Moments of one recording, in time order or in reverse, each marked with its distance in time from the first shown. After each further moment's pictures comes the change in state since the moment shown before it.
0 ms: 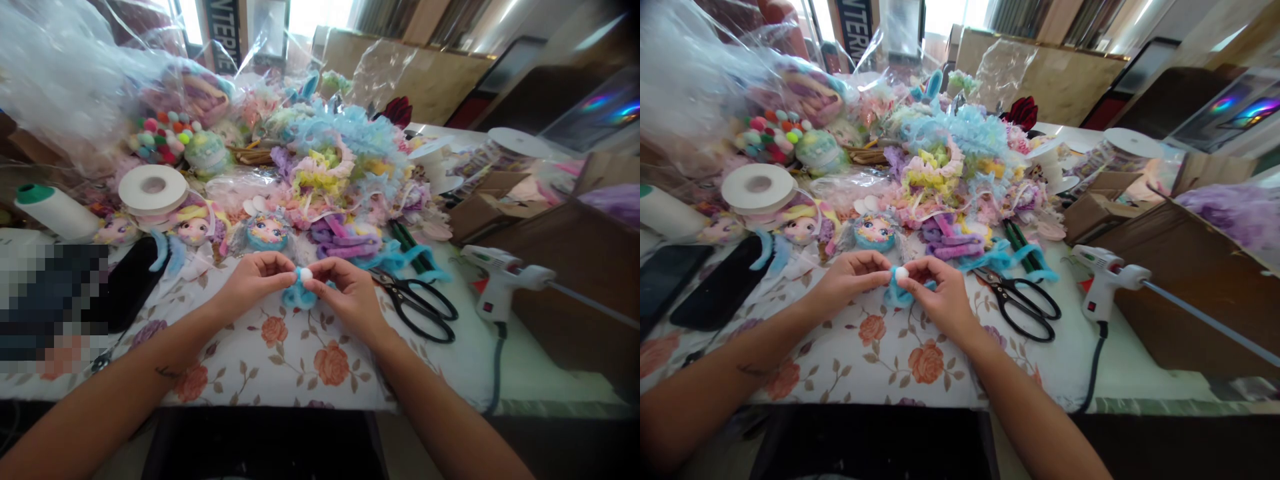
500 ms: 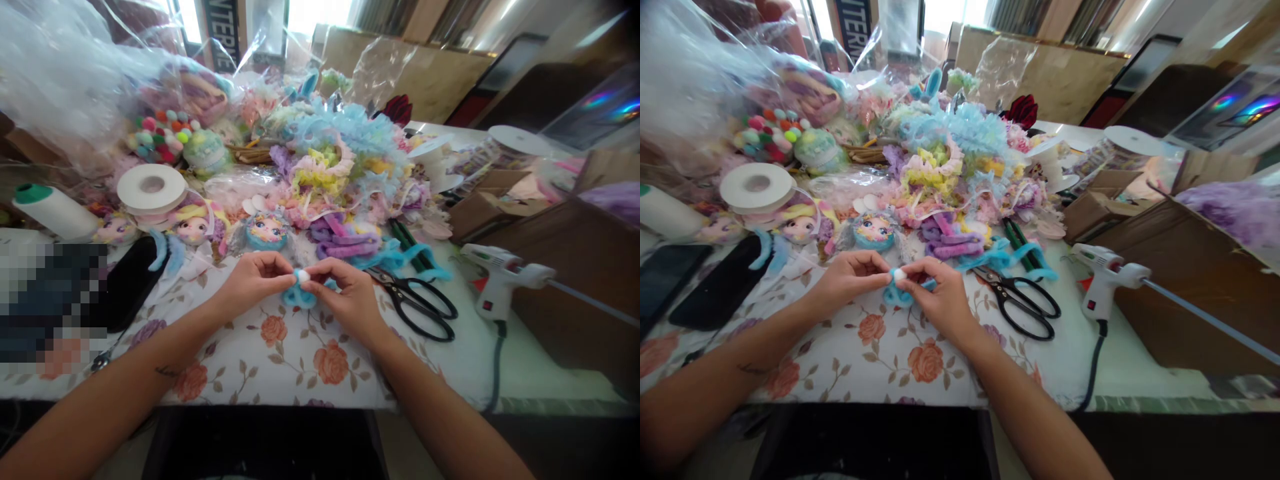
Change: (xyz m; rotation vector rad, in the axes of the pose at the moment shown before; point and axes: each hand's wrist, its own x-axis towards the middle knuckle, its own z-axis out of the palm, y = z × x) left_hand 0.000 0.000 0.000 0.086 -0.009 0.026; right_hand 0.000 0.001 0.001 -0.098 0.016 -0.114
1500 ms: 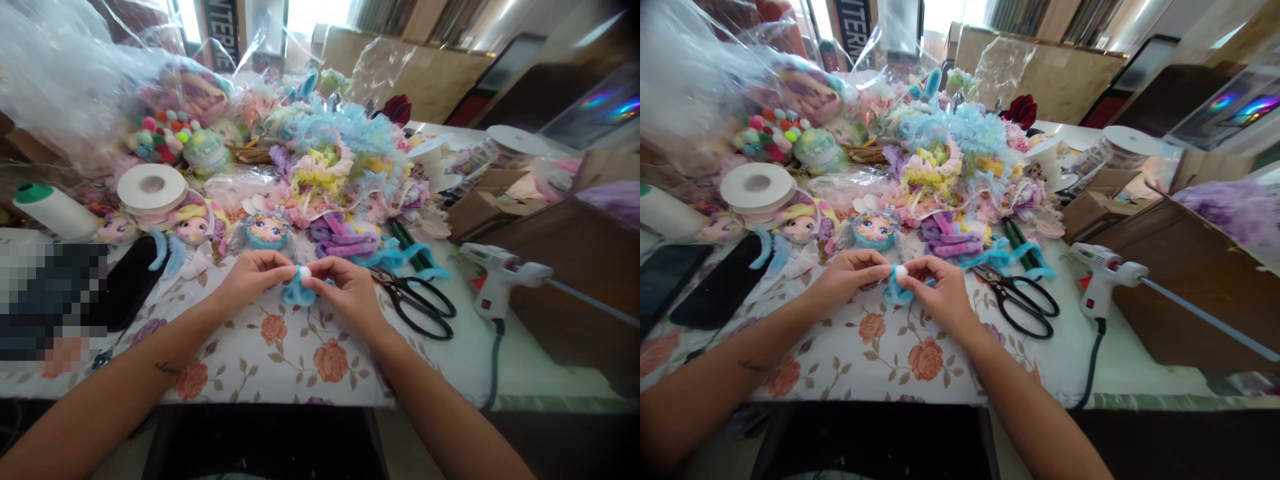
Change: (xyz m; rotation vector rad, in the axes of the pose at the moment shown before) left_hand 0.001 -0.001 -0.002 -0.004 0.008 -0.025; right_hand 0.002 0.002 -0.001 0.086 0.000 0.112
